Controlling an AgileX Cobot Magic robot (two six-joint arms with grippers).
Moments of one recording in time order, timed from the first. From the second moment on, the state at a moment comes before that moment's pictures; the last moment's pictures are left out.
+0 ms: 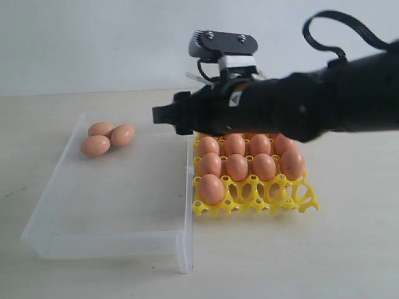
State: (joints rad) left arm -0.05 0.01 0.00 -0.19 0.37 0.09; right arm 0.68 1.72 -1.02 0.19 -0.04 0.16
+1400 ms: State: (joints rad) left arm -0.05 0.01 0.00 -0.19 0.37 0.09; right arm 0.67 2.62 -2.35 0.30 0.62 0.36
